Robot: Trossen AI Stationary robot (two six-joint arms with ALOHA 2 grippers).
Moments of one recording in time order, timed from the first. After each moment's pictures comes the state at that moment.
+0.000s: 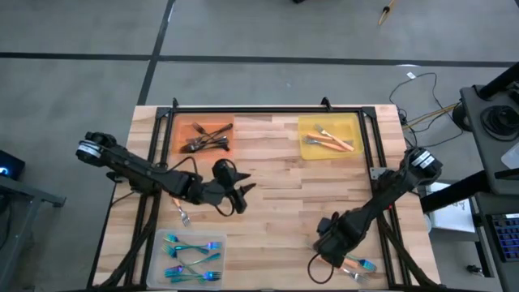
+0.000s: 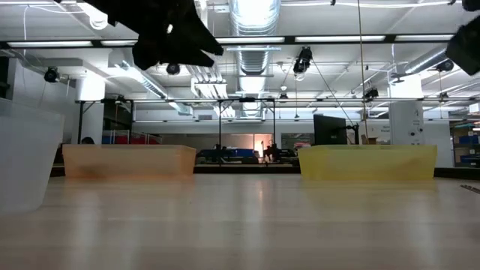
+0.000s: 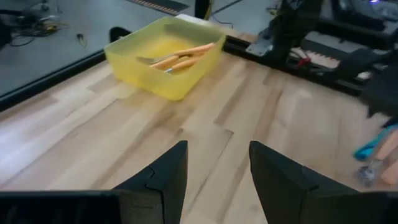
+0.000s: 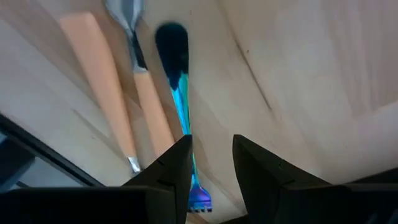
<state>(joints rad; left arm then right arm) -0.32 1.42 0.82 0.09 -0.69 -0.50 0.67 1.71 1.14 -1.00 -0.28 1.24</state>
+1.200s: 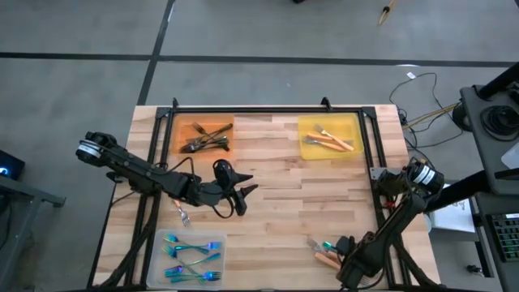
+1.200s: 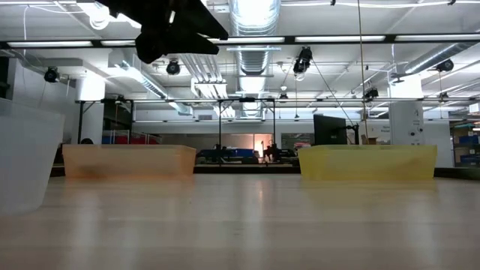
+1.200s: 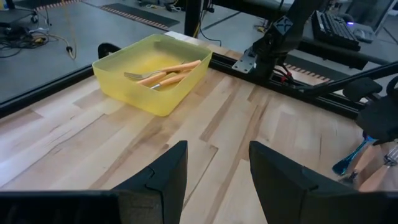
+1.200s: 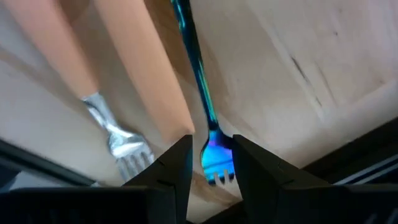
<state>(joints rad) -0.35 1.42 0.82 0.18 -0.70 -0.47 0.95 1.82 1.14 -0.91 -0.34 1.66</state>
